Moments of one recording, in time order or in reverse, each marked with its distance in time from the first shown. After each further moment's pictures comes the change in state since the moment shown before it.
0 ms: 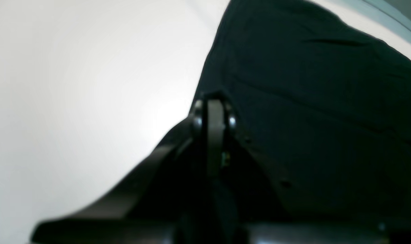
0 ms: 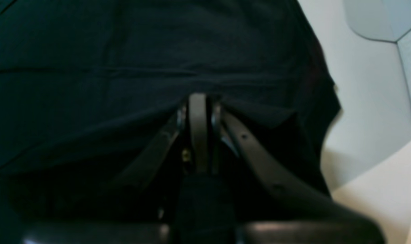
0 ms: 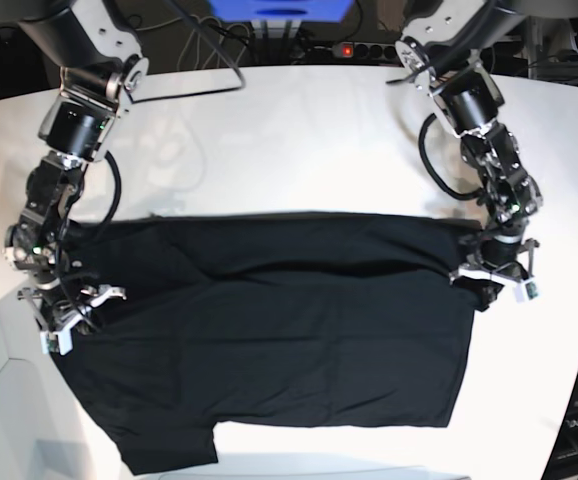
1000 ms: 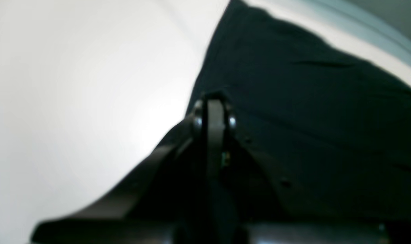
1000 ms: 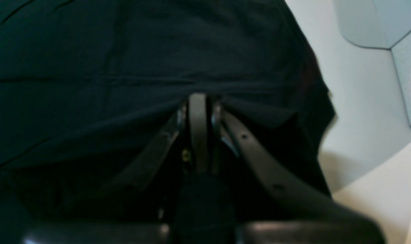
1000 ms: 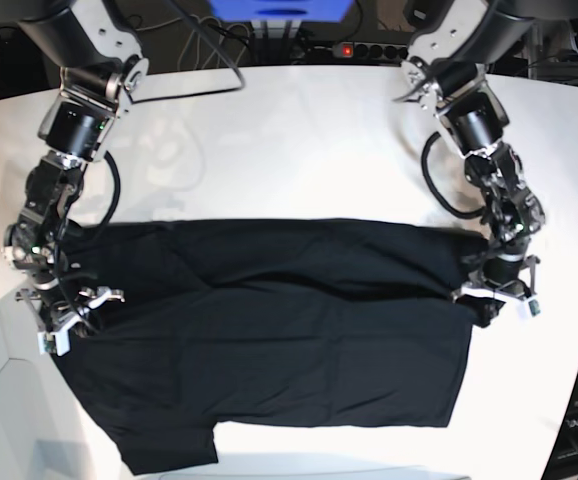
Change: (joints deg) left arm -4.5 -1.6 0.1 -4.8 -0.2 0.0 -0.3; right arm 0.0 0.0 0.3 0.0 0.0 -0.1 1.7
